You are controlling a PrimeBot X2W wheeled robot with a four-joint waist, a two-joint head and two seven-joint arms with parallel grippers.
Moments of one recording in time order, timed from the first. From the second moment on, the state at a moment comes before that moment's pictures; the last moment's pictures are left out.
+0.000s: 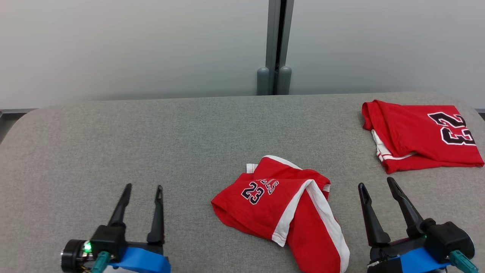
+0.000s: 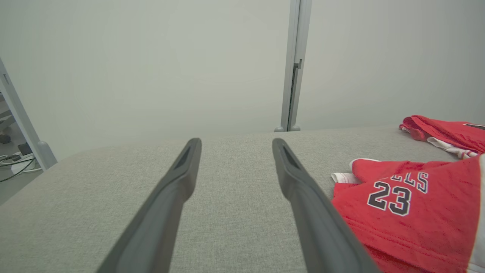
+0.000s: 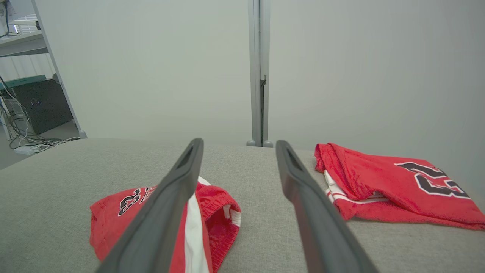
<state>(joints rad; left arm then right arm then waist) -0.03 0.08 -0.05 0.26 -0.08 -0.12 -0.26 0.03 -0.11 0.08 0.07 0.16 0.13 -0.26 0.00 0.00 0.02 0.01</state>
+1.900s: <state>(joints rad) -0.30 0.13 -0.52 0.59 -0.14 -0.09 -0.26 -0.02 -0.07 0.04 0.12 0.18 0.13 -0.26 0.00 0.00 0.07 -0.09</state>
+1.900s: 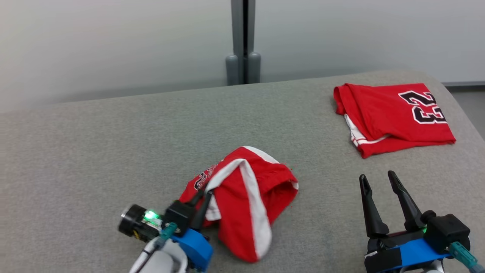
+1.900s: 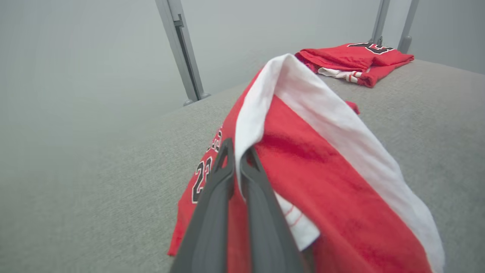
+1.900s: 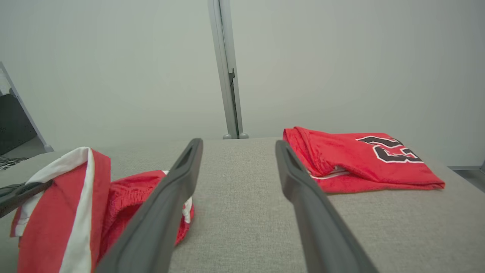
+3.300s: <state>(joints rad) 0.06 0.12 0.03 0.09 -0.14 -0.05 -0.26 0.03 -0.08 0.01 0.20 0.20 0.13 -0.26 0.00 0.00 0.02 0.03</state>
